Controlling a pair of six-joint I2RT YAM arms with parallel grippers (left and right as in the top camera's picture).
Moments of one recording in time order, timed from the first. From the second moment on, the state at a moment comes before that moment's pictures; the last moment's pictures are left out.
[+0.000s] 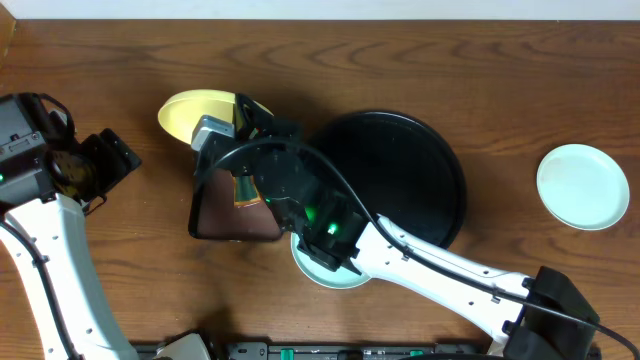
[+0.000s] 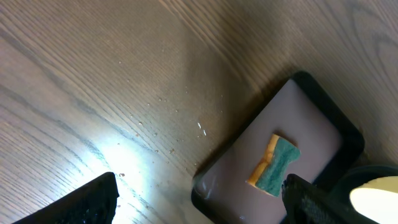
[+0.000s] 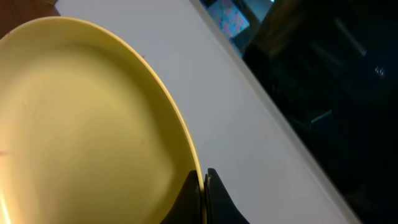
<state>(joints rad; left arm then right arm) 0.47 1.35 1.41 -1.17 0.10 -0.30 1.05 1.72 1.35 0.33 0.59 -0.82</state>
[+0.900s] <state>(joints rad) 0.47 1.35 1.41 -1.17 0.10 -0.30 0.88 1.70 1.35 -0.06 0.46 -0.10</state>
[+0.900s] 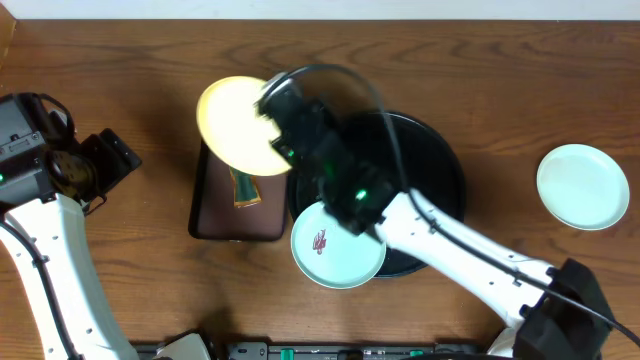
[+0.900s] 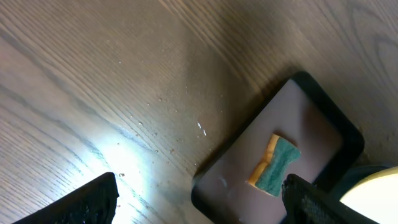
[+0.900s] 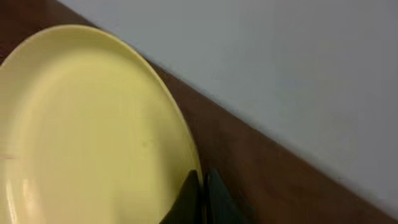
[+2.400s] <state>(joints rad) 0.47 1.35 1.41 -1.17 0.10 -0.30 -0.76 1.61 1.06 -0.70 0.04 0.53</state>
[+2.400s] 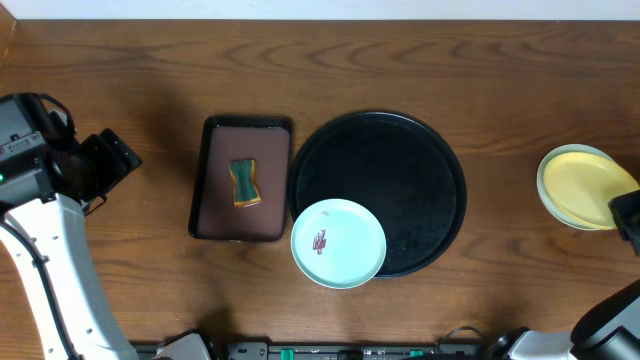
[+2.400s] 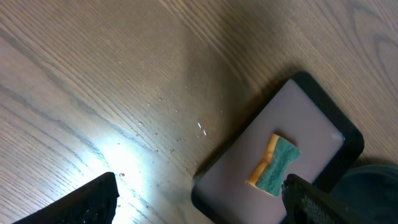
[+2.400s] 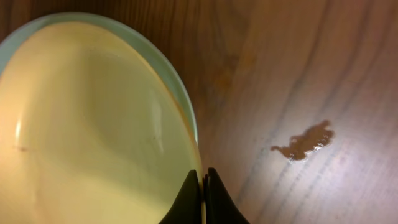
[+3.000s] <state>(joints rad) 0.47 1.35 1.41 -1.17 0.10 -0.30 -0.45 1.27 1.09 -0.74 -0.41 0.38</state>
